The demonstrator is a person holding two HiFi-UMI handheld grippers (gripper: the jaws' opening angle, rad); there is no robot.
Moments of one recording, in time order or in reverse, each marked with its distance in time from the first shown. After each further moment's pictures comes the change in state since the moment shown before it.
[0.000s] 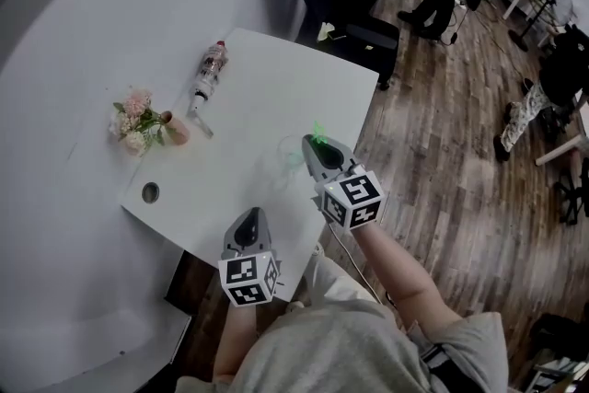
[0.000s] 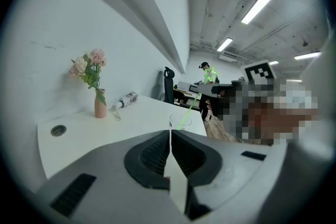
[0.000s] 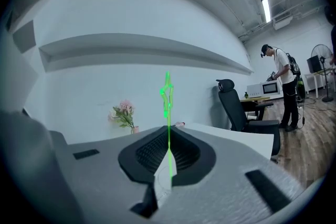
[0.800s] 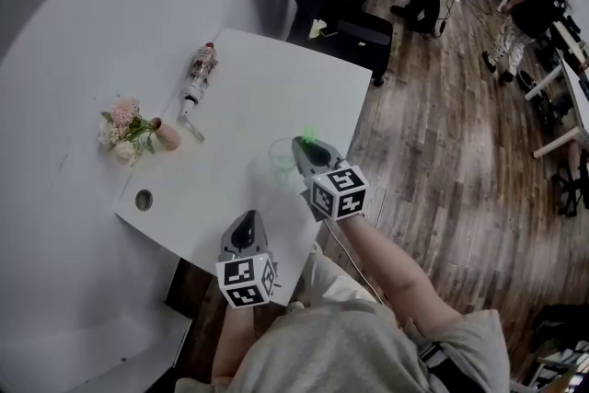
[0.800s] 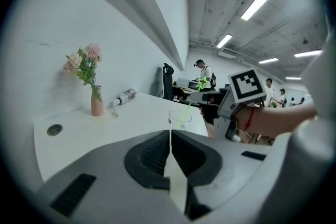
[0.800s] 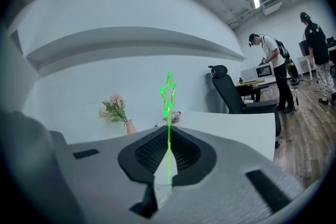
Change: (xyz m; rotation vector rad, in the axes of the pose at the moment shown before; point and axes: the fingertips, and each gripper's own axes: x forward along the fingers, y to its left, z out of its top) left arm 0.017 -0.004 -0.008 0.015 0.035 -0.006; right arm 0.027 -0.028 -0.048 0.125 0.076 -0.024
